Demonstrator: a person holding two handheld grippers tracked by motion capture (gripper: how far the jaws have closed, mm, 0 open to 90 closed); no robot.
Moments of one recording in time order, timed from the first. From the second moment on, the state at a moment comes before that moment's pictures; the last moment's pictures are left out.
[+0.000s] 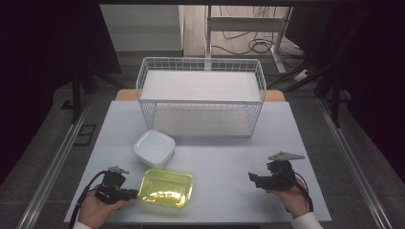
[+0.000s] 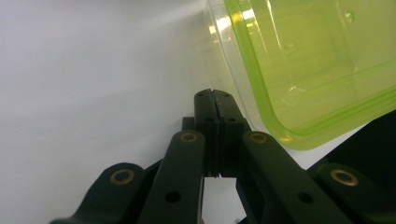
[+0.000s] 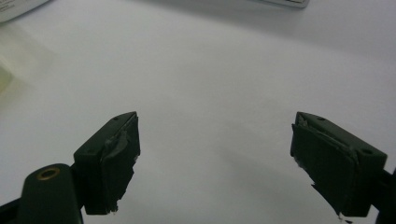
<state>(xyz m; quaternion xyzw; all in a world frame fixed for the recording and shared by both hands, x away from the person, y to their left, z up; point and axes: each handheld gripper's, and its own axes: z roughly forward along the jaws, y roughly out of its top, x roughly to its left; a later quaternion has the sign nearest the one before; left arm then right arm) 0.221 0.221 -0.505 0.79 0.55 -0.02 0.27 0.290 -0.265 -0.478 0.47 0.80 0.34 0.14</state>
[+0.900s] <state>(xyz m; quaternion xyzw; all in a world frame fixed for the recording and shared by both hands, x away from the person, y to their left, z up) 0.244 0.159 -0.505 0.83 0.48 -0.05 0.28 0.290 -0.266 -0.479 0.47 0.81 0.34 0.14</state>
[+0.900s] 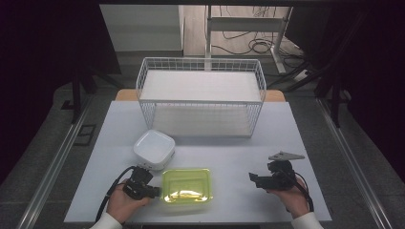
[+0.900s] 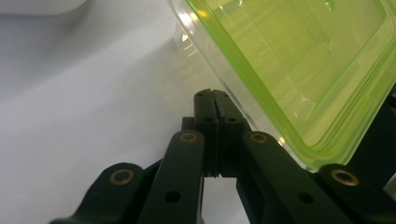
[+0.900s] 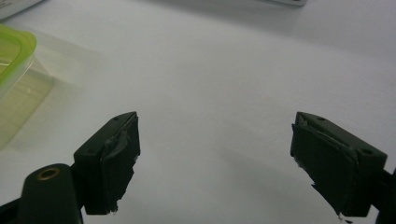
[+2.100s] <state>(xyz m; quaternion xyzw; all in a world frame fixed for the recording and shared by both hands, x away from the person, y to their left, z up) 0.238 0.193 -0.479 0.73 0.54 -0.01 0.42 0.279 -0.244 -0.465 0.42 0.81 0.41 0.09</state>
